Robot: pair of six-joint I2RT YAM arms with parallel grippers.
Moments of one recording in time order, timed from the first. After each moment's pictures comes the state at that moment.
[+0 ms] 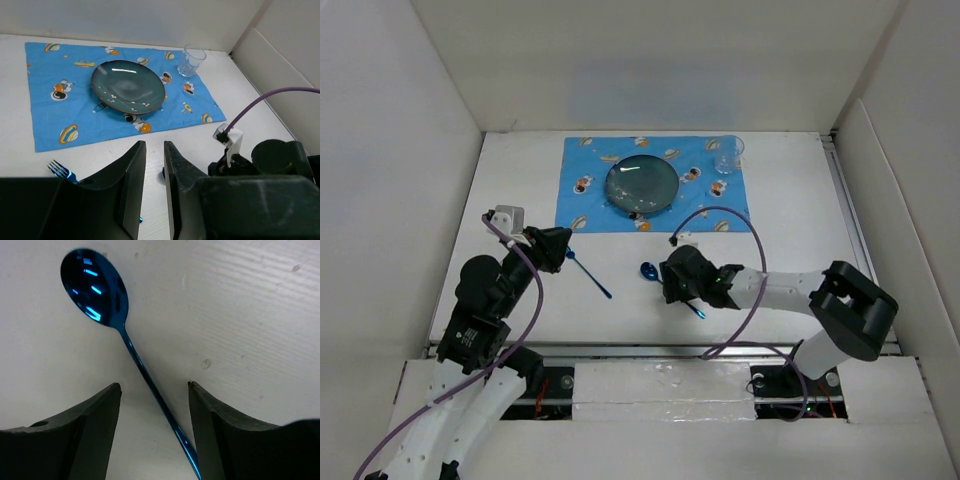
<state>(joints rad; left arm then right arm) -0.40 0.45 0.71 -0.29 0.03 -0.35 0.91 1.53 0.74 -0.08 0.24 0.56</state>
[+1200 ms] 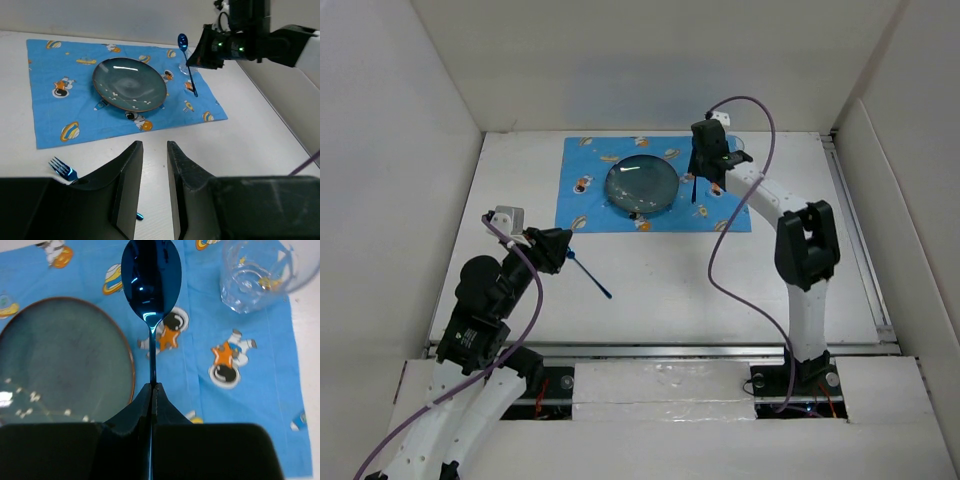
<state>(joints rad) -0.40 0.45 0.71 -0.30 0.03 -0.35 0.43 2.04 1.74 -0.34 0.35 0.44</state>
